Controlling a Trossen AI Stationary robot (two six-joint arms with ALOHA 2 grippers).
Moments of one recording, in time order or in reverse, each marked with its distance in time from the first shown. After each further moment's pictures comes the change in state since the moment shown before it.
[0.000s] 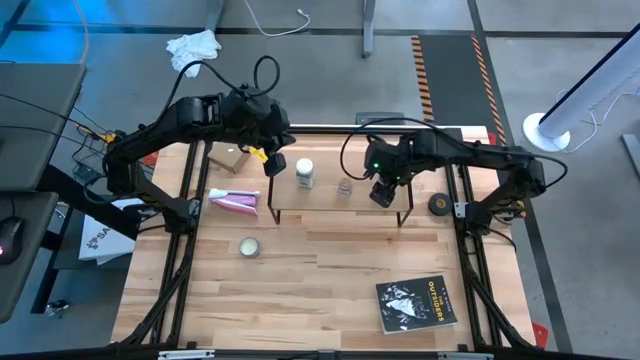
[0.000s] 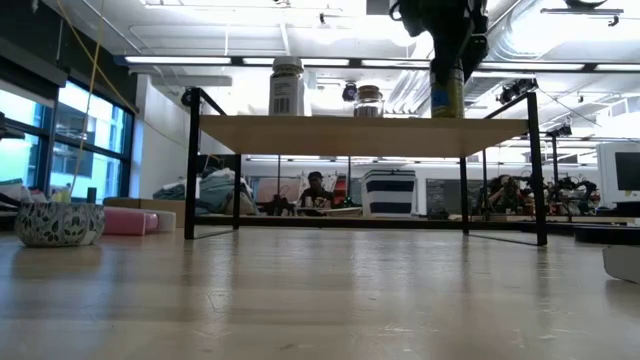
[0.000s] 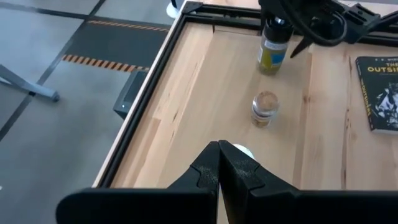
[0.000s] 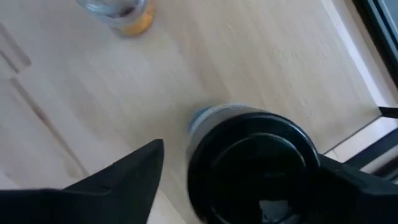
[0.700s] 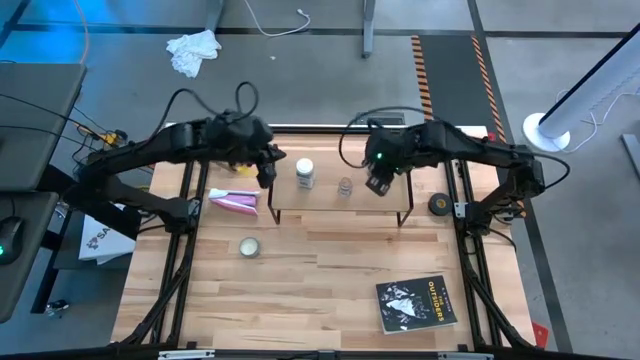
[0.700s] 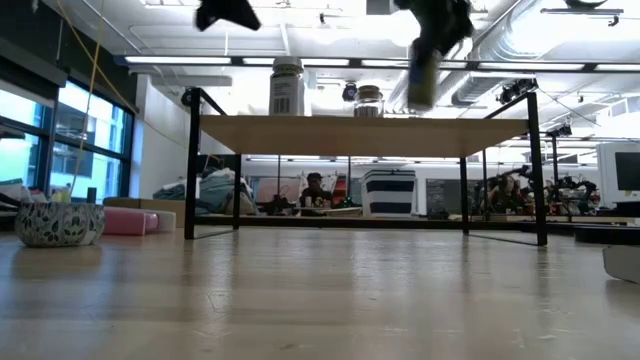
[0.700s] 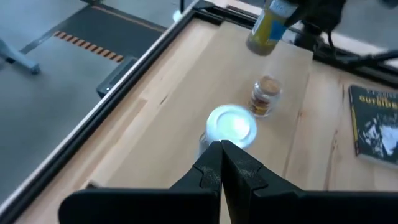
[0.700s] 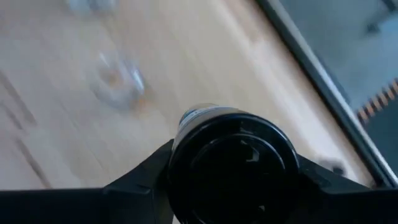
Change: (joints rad) left arm -0.002 -0.288 -0.536 0.336 0.016 -0.225; right arm -0.005 0.004 0.130 0.044 0.148 -0.059
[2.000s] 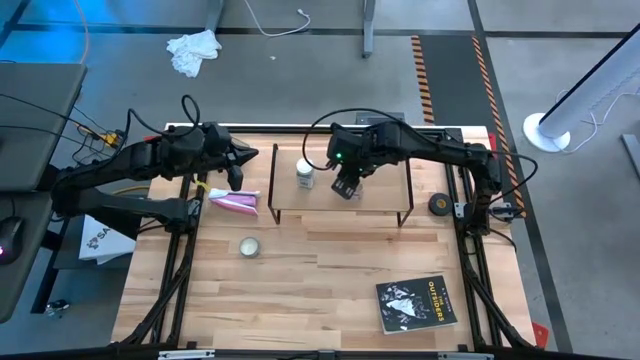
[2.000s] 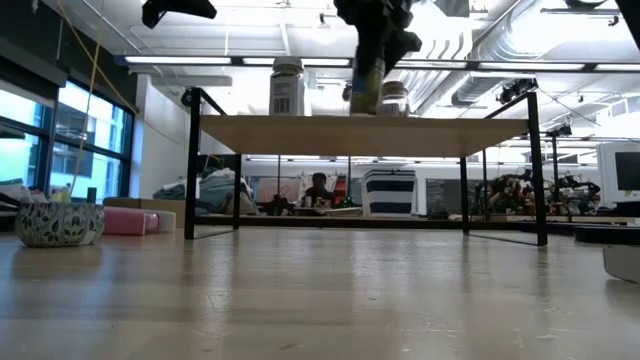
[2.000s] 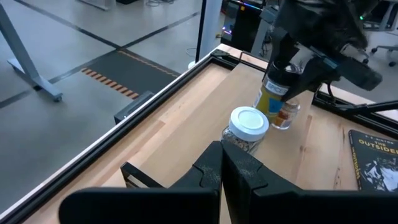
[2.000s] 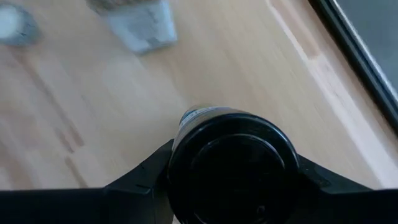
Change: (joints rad) left arm -0.045 -0.366 -0.297 0.159 -0.145 -0.071; right arm 0.015 0.318 0.301 -0.013 -0.121 0.029
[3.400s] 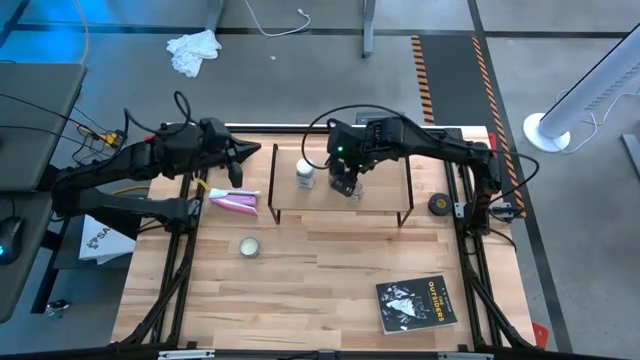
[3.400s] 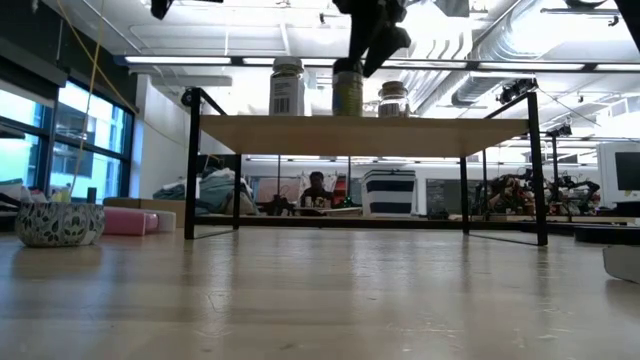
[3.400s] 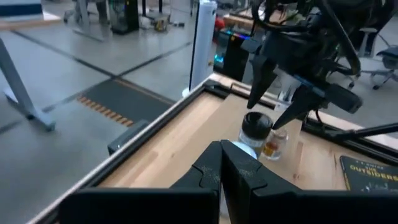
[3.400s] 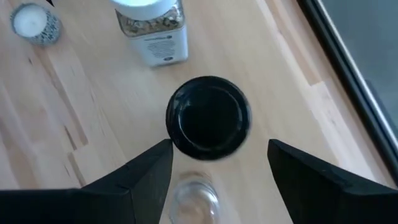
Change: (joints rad) left arm 0.000 0.000 -0.001 0.124 0.000 0.042; right arm -0.021 0.000 0.048 0.021 -0.029 -0.128
